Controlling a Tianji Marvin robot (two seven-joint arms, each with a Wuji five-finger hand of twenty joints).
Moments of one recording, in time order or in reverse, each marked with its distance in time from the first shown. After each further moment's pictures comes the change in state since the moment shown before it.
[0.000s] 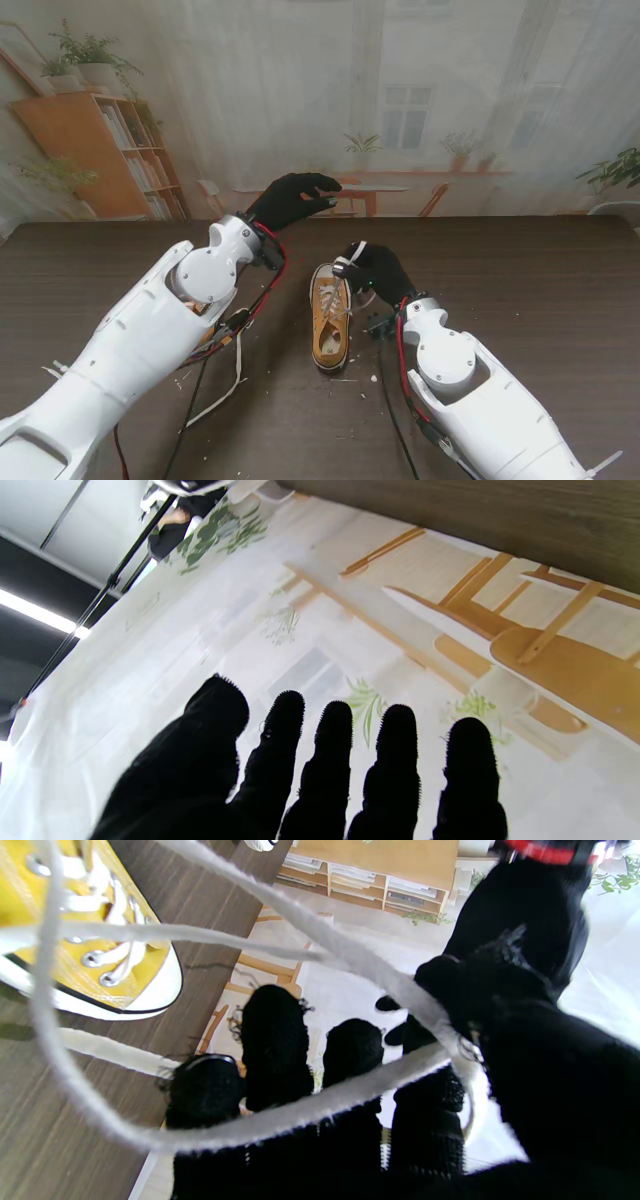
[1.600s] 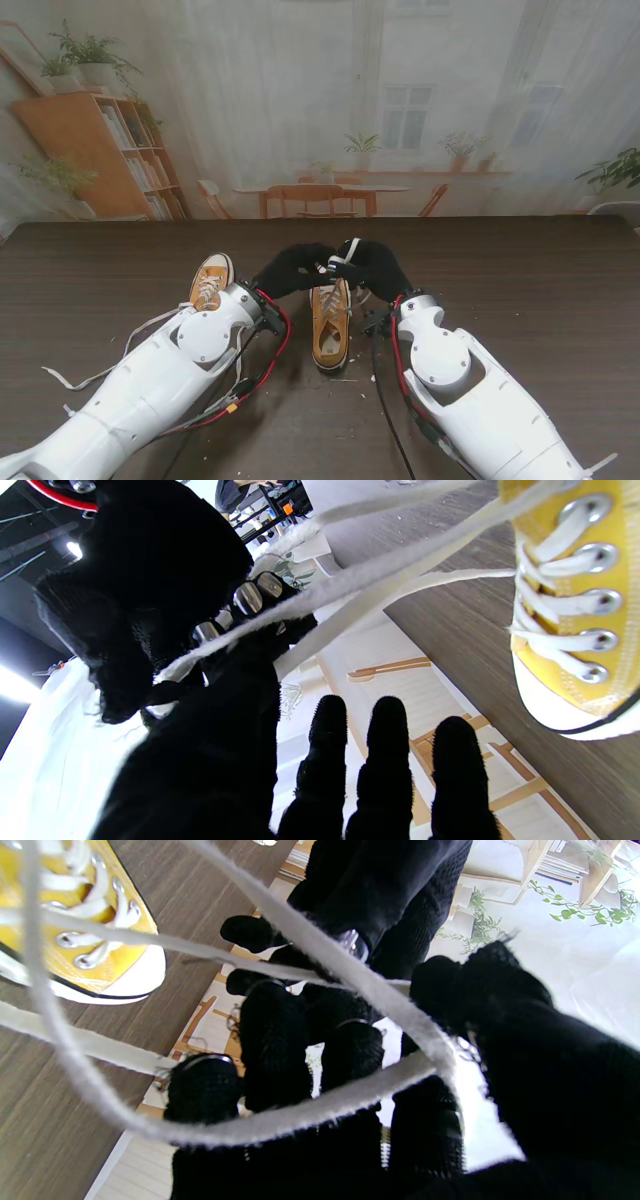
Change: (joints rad) left arm 0.104 0.002 0.101 0.168 -0.278 -0.268 -0.068; right arm 0.004 0.000 -0.014 -0.026 -0.102 0.012 -0.028; left_hand 0.112 -0.200 0.114 -0.089 0.107 -0.197 0.304 -0.003 0.021 -0.041 0.061 0.051 0.024 -0.064 0.148 0.018 -0.056 -0.043 0.344 -0.161; right_hand 0.010 0.006 -0.001 0.000 -0.004 0.015 0.002 -0.013 0.045 0.014 0.011 -0.012 0.010 0.005 -0.020 0.000 0.010 0.018 -0.003 0.000
